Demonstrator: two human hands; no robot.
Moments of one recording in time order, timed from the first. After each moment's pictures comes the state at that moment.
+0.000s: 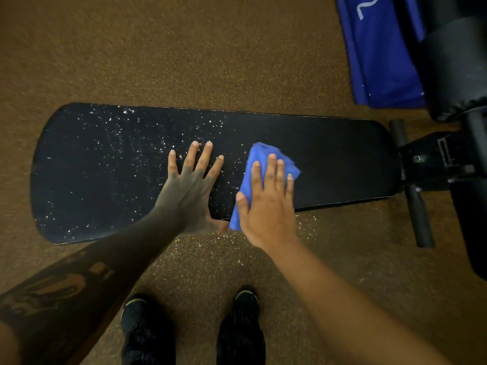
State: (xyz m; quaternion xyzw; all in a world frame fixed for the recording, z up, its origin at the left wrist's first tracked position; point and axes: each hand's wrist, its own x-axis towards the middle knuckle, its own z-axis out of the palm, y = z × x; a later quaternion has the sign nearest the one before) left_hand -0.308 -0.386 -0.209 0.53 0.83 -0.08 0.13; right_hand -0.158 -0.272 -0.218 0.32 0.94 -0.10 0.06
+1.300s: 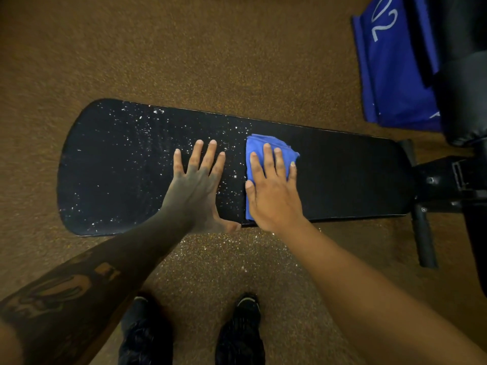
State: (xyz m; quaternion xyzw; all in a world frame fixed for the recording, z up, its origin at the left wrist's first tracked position) left_hand -0.326 -0.408 -0.205 0.49 0.86 -0.05 0.14; right_hand -0.206 -0.262 -0.212 0.24 0.96 -0.07 0.09
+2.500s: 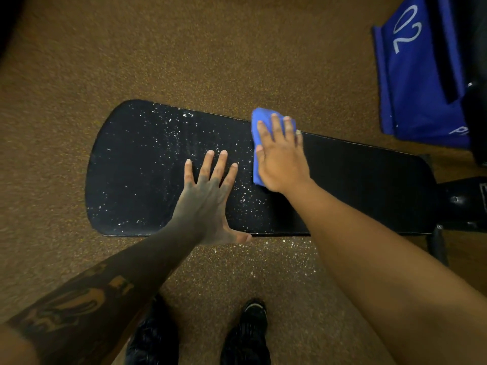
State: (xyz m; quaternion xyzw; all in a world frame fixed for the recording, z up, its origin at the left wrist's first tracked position) left_hand -0.337 -0.434 -0.210 0.48 0.86 -0.05 0.17; right_hand -0.301 -0.234 -0.214 0.23 0.97 -0.06 0.07
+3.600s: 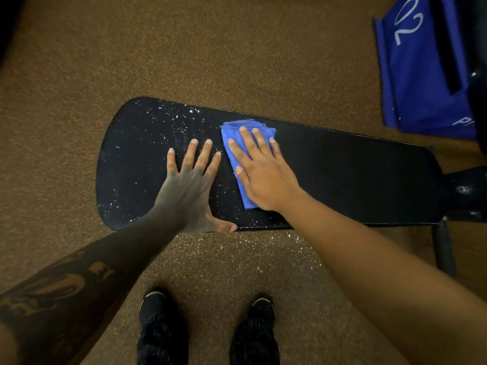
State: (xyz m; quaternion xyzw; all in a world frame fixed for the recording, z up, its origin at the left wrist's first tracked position) left_hand -0.373 -0.466 -0.207 0.48 0.86 -0.06 0.16; right_hand -0.286 -0.285 -0.211 0.08 0.99 -0.06 0.09
